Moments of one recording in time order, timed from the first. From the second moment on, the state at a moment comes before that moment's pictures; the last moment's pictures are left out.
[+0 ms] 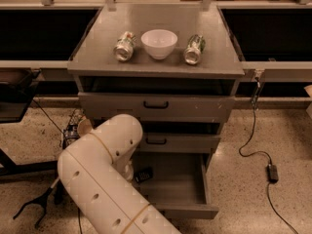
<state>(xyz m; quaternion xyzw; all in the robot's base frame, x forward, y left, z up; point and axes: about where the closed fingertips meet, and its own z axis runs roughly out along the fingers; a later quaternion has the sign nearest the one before) 0.658 0.141 0.175 -0.71 0.69 -0.14 0.05</state>
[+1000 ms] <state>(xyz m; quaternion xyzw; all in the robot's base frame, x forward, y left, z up) 0.689 0.118 0.132 -0.74 0.62 -0.26 0.00</state>
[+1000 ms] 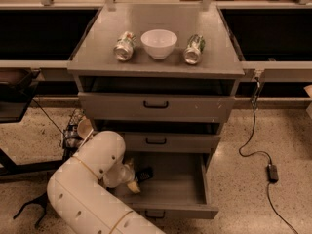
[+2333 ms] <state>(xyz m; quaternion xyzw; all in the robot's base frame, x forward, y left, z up) 0.700 0.081 0.103 -0.76 0.58 -0.30 -0.05</state>
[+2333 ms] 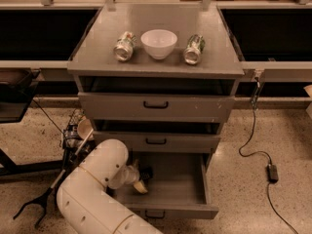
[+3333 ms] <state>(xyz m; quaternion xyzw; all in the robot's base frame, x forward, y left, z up) 0.701 0.077 0.114 -0.76 0.58 -0.29 -0.06</state>
